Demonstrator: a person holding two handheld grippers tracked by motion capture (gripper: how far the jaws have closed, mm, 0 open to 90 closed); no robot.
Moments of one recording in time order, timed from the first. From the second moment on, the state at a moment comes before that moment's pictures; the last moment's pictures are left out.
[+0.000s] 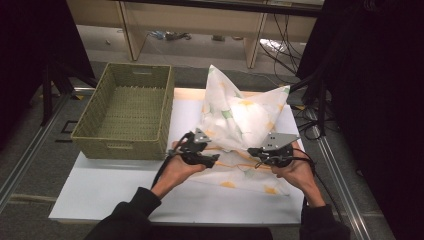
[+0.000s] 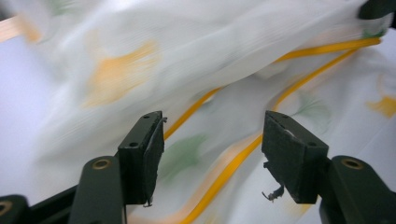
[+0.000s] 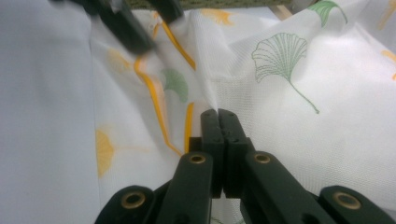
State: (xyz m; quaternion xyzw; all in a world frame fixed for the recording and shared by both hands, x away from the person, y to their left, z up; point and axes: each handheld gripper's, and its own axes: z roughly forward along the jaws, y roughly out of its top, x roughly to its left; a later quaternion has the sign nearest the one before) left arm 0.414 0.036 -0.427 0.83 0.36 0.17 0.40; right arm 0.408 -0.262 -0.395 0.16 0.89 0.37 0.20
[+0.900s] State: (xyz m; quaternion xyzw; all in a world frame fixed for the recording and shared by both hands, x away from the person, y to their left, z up) left arm 0.417 0.085 -0.478 0.83 0.43 0.13 0.32; right arm 0.415 -0.268 -0.421 0.16 0.91 0.34 0.18
